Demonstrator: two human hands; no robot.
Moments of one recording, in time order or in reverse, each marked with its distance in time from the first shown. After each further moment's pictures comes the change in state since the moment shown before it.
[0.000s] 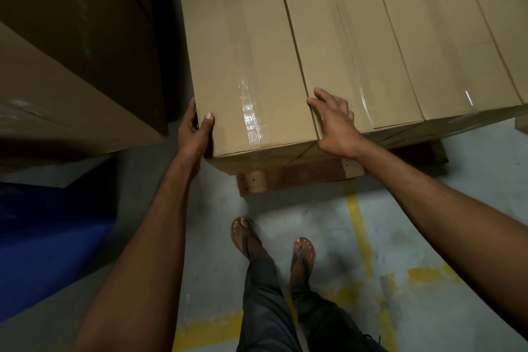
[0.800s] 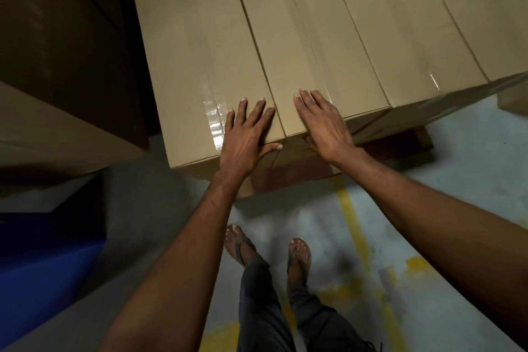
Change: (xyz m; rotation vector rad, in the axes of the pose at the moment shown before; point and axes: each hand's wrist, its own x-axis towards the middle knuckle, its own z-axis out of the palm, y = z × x) left_hand -0.037 0.008 0.147 1.217 -0.288 0.763; right_hand -0.008 0.061 0.008 -0.435 0.142 -0.134
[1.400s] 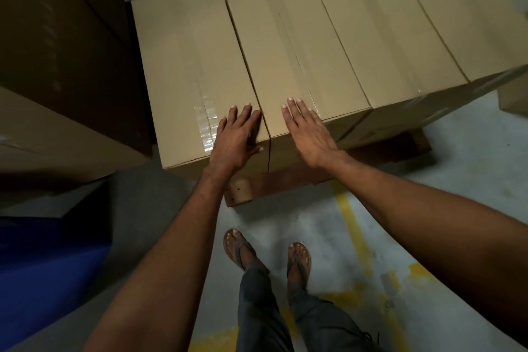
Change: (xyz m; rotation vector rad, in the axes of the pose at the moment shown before) left_hand 0.001 0.018 -0.019 -0.084 -0.108 -0.075; right_hand -0.020 0.009 0.011 -0.001 -0.051 -0.053
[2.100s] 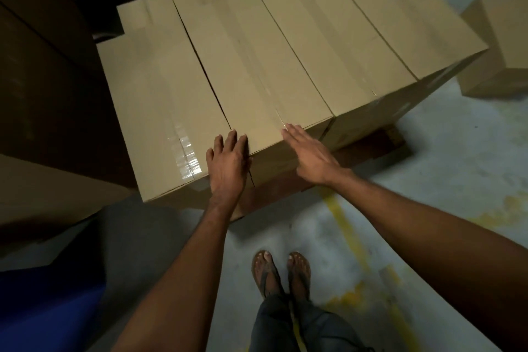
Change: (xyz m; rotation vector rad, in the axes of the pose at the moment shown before) left_hand -0.003 0.051 0.013 0.091 0.166 -0.077; right_hand -0.057 0.048 -0.014 0.332 -0.050 0.142
